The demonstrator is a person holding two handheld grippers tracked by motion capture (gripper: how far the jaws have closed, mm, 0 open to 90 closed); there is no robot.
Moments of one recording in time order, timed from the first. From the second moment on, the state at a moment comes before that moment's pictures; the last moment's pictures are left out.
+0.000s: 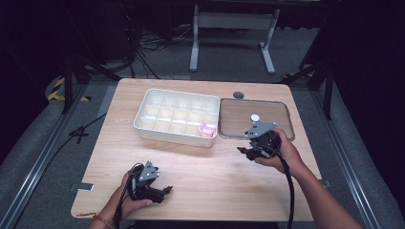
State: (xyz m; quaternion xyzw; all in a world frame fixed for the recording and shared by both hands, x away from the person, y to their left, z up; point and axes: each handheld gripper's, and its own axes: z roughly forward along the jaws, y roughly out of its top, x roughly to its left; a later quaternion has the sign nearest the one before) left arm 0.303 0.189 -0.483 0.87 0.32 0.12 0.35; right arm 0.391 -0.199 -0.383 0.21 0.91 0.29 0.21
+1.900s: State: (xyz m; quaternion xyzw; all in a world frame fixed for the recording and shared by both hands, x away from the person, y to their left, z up) left arm 0.305 0.189 -0.483 0.87 0.32 0.12 0.35; right arm 0.326 -0.316 -0.478 0.33 0.86 0.36 0.15
